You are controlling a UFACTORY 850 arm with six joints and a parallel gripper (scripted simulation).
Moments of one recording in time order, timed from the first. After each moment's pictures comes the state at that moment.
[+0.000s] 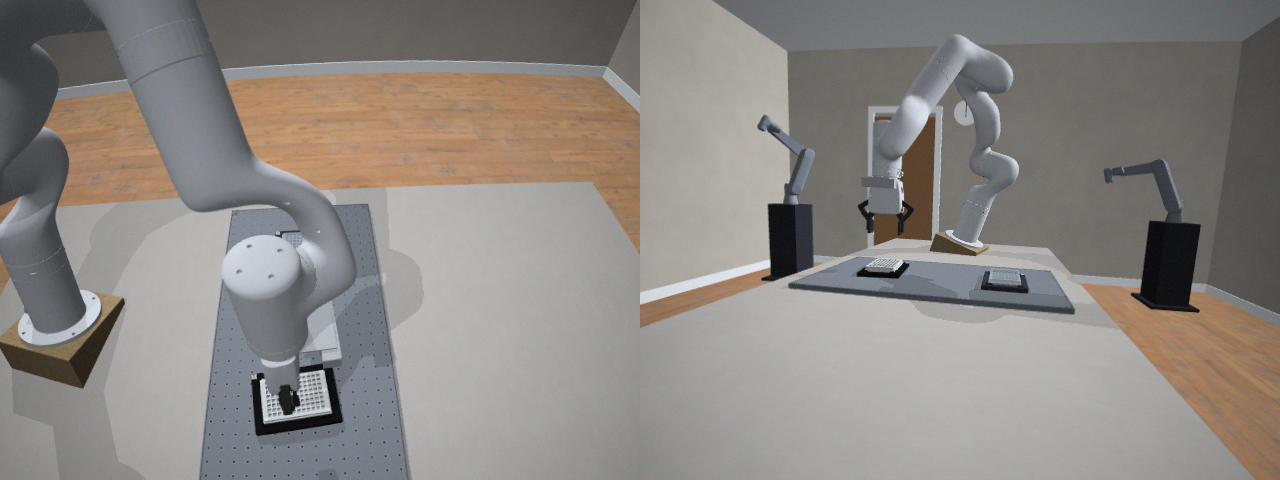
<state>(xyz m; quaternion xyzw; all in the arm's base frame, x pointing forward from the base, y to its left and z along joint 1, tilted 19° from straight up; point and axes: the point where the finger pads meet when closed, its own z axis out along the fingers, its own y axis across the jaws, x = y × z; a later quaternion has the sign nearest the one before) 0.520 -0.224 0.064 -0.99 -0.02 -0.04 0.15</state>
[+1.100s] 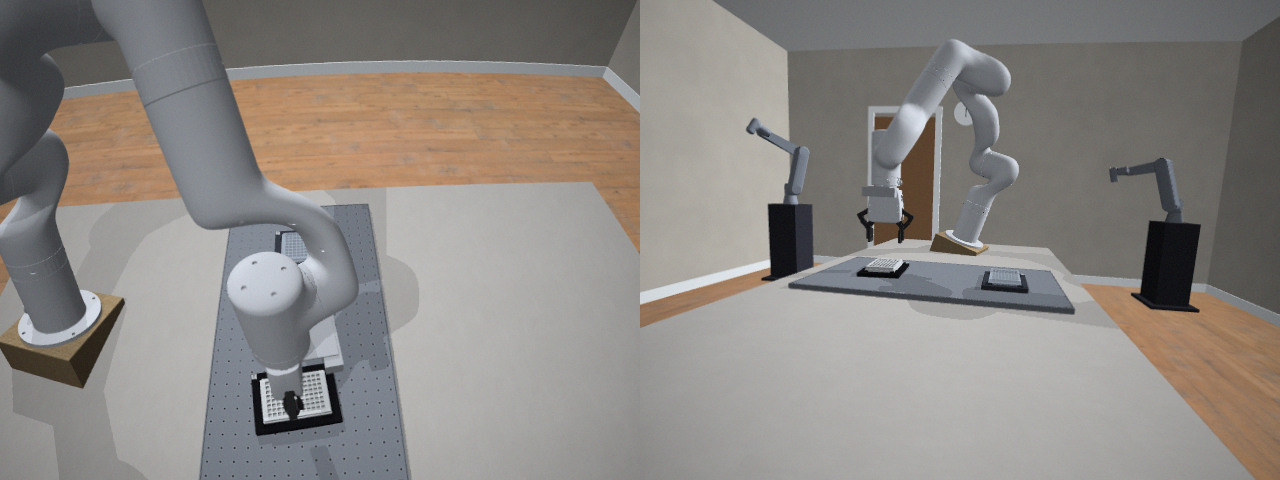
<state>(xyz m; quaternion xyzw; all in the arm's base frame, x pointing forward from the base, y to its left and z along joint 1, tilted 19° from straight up) 0.525 -0.215 0.040 -0.99 -0.04 -0.05 0.16</state>
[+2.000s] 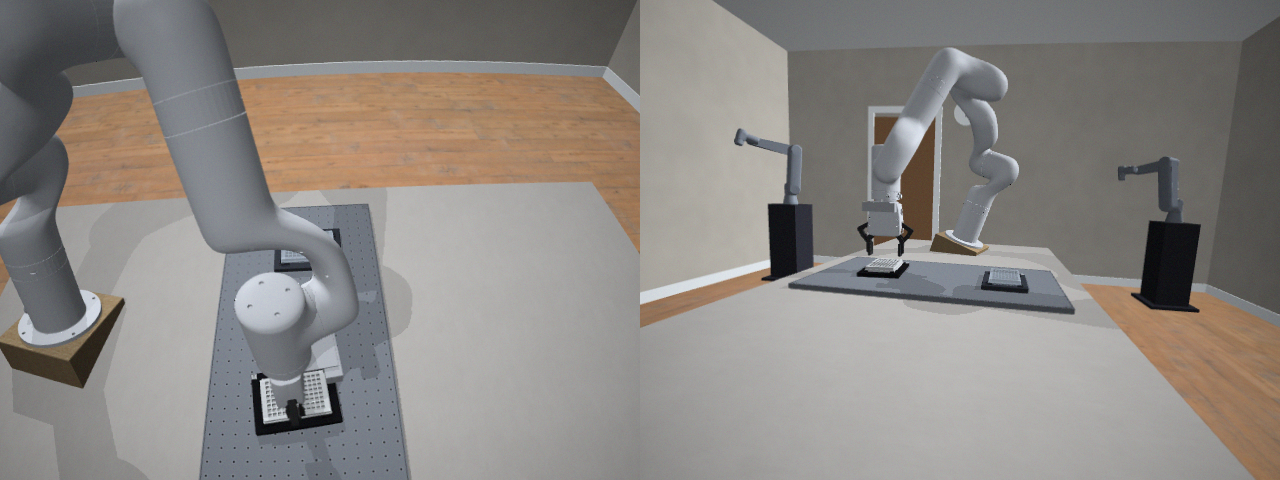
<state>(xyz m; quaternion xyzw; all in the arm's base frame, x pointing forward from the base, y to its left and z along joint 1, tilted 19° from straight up) 0.528 -0.202 0.001 -0.99 -0.04 -0.05 0.16</state>
